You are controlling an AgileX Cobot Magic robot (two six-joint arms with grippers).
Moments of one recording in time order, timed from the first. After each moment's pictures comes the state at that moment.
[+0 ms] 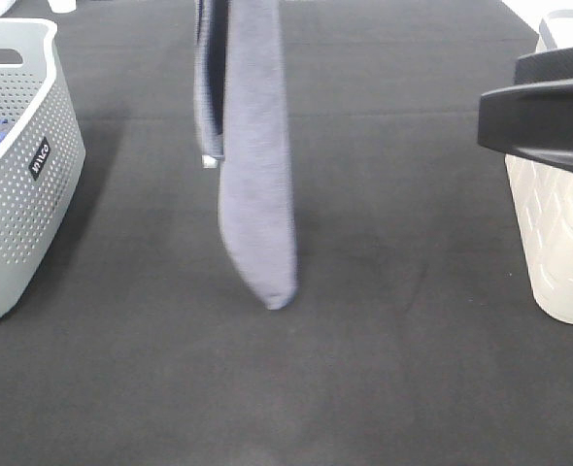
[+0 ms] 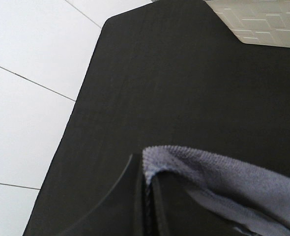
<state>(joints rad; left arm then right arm) -0.61 1.70 -2.03 -0.05 0.90 0.87 0.03 0.82 -0.57 1.38 0.93 -1.39</state>
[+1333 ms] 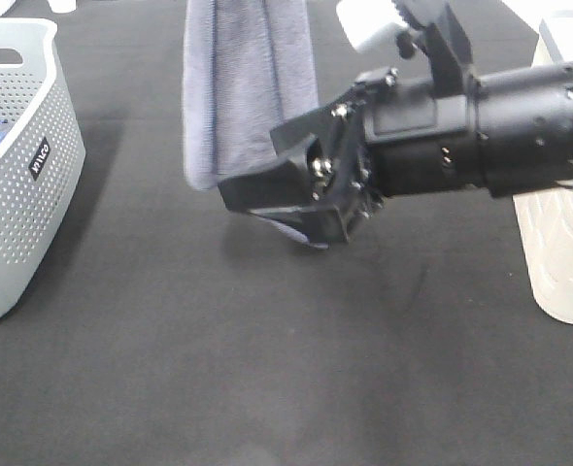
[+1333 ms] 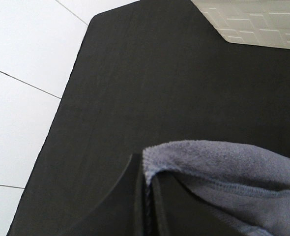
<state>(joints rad) -0.61 1.70 -2.03 -0.07 0.94 0.86 0.58 1.42 -0.74 1.74 0.49 -1.89</state>
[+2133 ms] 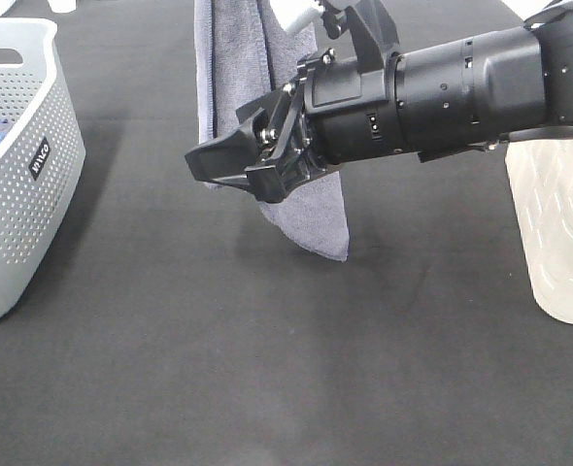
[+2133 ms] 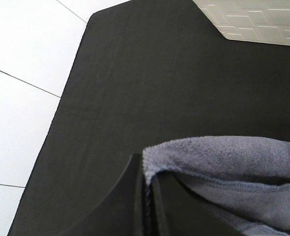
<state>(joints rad) -0.61 1.70 -2.03 -0.07 0.95 0.87 0.58 1.59 -0.89 1.74 0.49 -1.91</state>
